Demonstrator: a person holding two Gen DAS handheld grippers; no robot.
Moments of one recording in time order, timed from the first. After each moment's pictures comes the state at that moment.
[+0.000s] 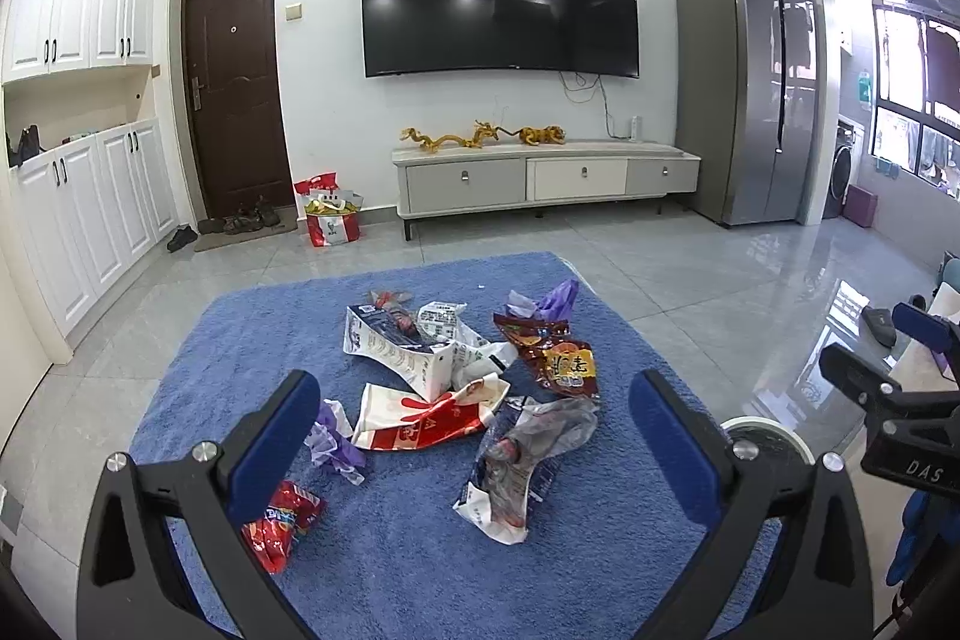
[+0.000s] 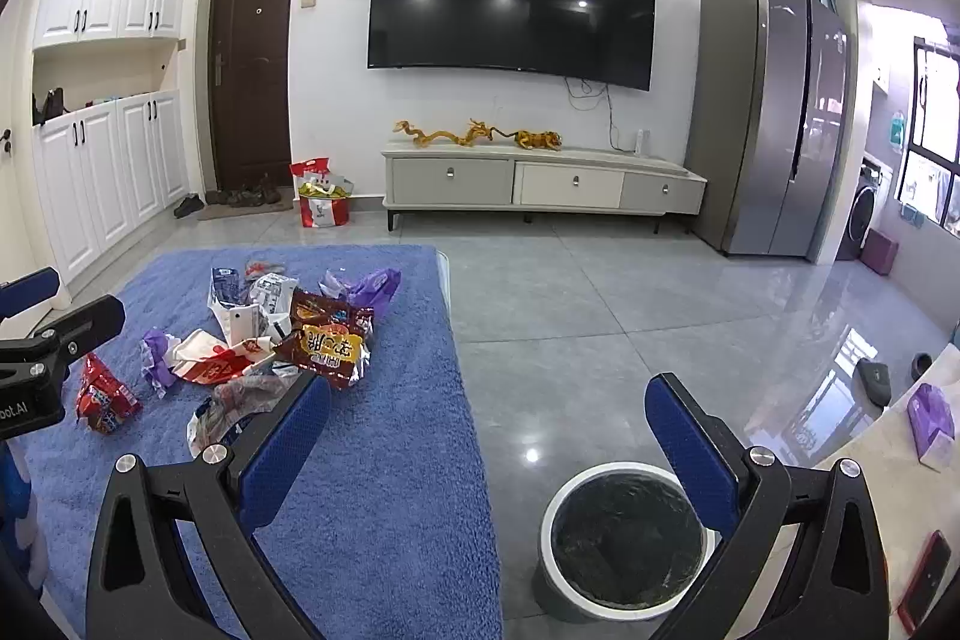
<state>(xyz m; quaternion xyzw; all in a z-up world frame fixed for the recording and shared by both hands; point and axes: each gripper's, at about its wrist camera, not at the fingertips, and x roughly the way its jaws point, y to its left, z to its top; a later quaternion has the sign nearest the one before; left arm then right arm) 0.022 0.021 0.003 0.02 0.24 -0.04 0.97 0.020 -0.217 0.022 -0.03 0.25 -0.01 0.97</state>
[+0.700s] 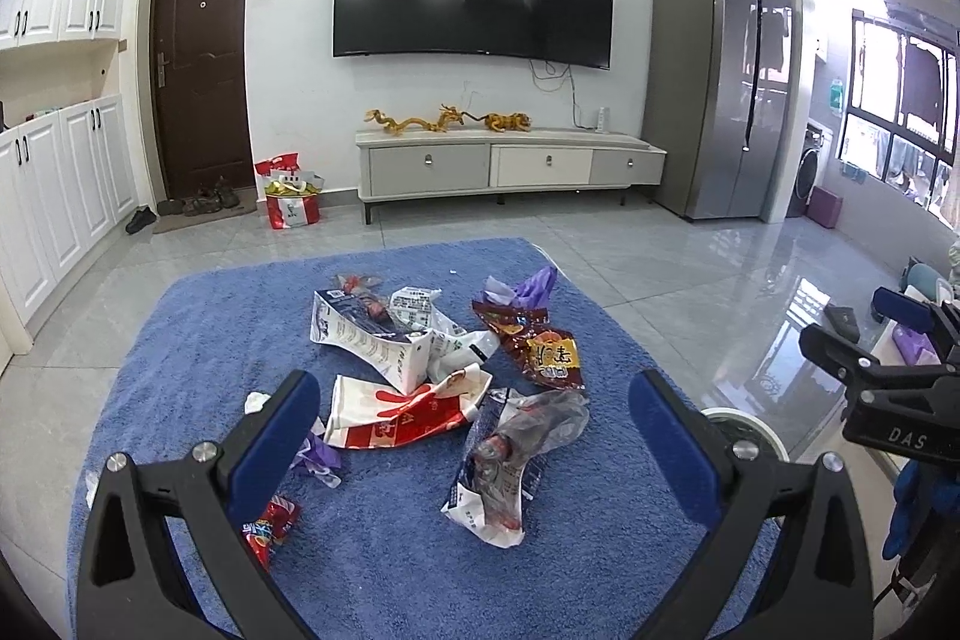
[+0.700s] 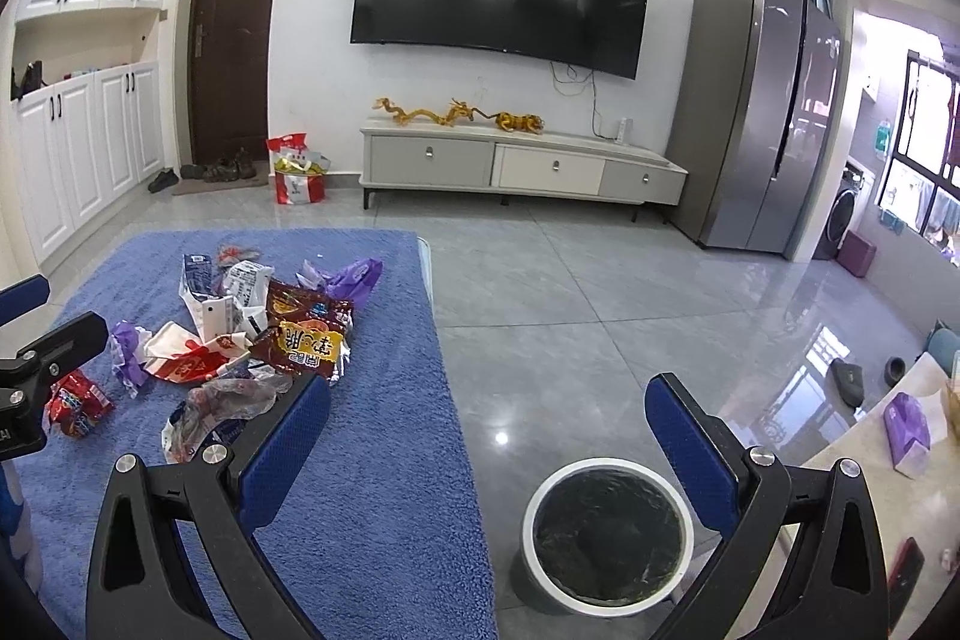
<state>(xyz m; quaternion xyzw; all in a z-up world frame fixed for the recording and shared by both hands) 0.038 0.042 -0.006 0.00 0.26 -0.10 0.96 0.038 -0.202 0.029 -0.05 0.27 -0.05 0.96</state>
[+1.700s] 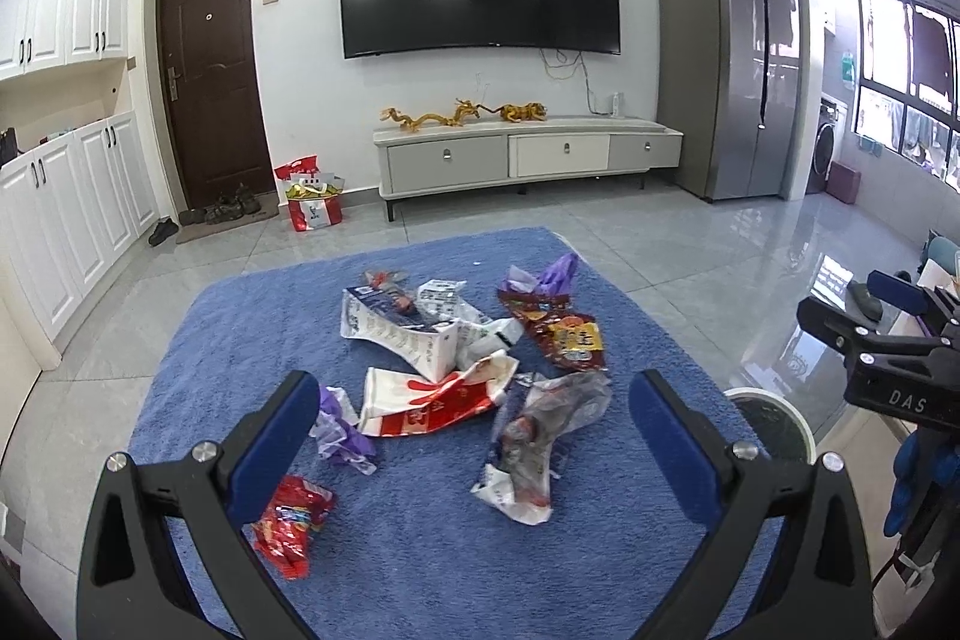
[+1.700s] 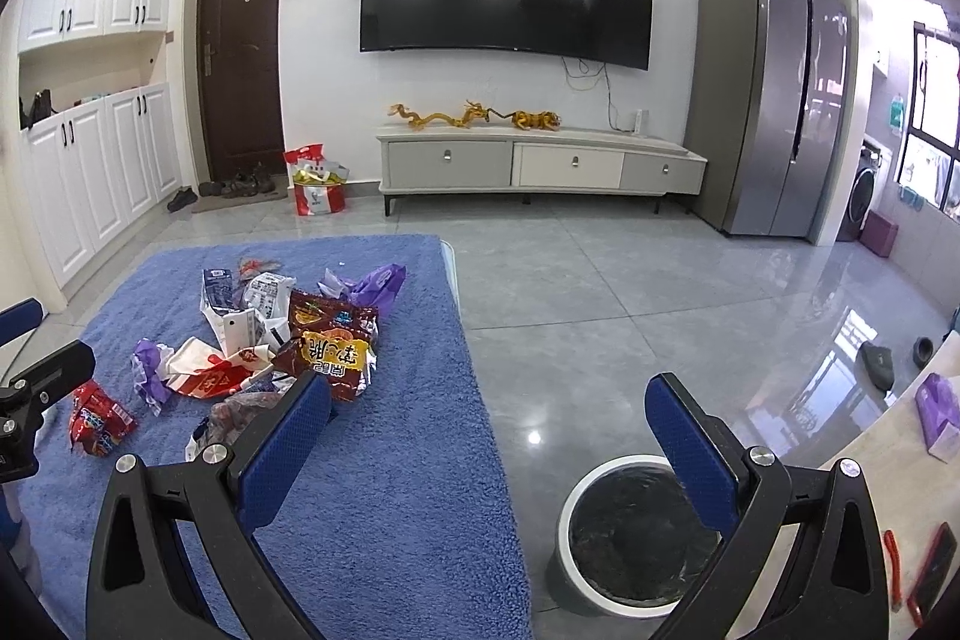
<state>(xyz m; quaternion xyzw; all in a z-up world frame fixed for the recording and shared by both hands) 0.024 0.031 0.001 0.04 0.27 -0.07 0.96 0.041 -0.212 0.022 -0.01 0.27 -0.02 0.96</state>
